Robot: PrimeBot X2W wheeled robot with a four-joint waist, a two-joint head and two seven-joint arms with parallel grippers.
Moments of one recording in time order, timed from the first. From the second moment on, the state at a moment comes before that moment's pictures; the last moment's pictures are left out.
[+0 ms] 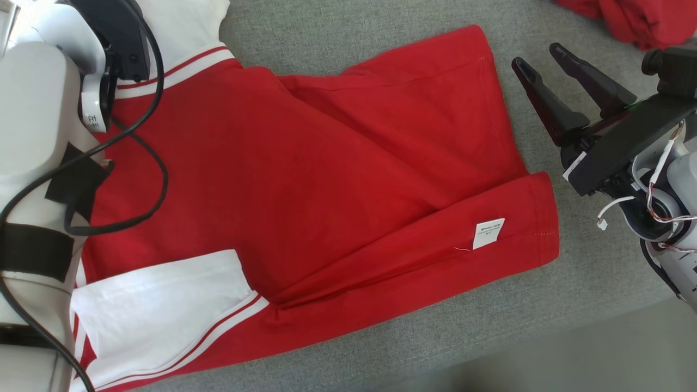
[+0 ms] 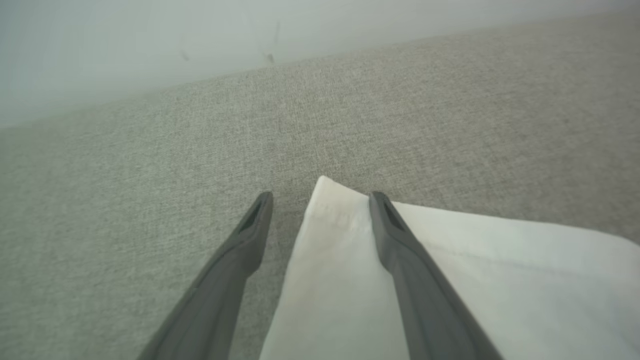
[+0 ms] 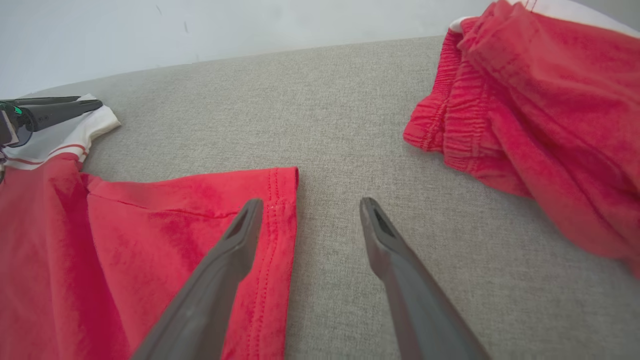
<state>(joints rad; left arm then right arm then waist) -1.23 0.23 -0.35 0.90 -0.35 0.12 0.31 -0.87 -0.56 0.69 0.26 0.93 0.12 0.07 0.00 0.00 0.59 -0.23</state>
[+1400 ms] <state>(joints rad) -1.13 0.06 -0.33 0.87 -0.45 -0.02 -0.02 -0.95 -0.55 0.75 0.51 0.99 0.12 0.16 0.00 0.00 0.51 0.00</state>
